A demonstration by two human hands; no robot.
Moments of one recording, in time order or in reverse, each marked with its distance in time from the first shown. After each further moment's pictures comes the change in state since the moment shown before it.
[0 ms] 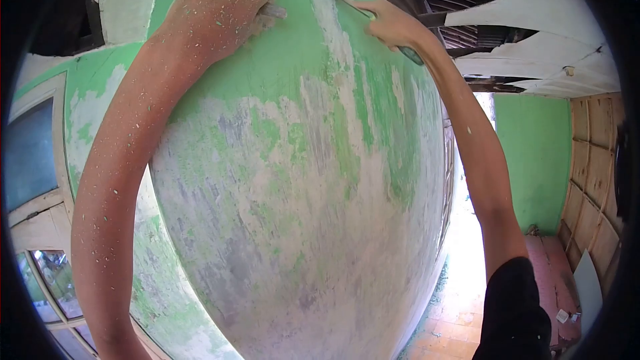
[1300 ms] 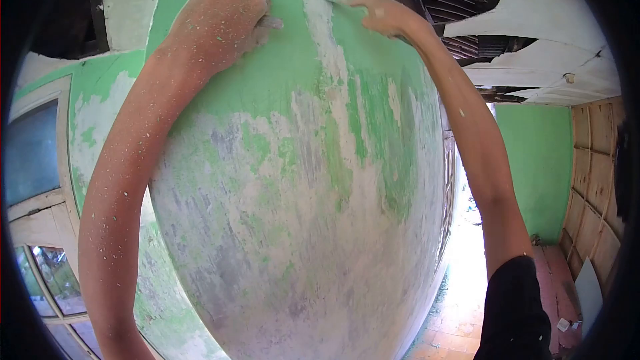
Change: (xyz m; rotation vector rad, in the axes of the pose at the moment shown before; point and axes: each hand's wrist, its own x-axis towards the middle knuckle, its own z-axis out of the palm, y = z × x) left_hand 0.012 0.002 -0.006 0.003 -0.137 -0.101; right_hand 0.057 0.038 -0.020 -0.196 0.067 -0.203
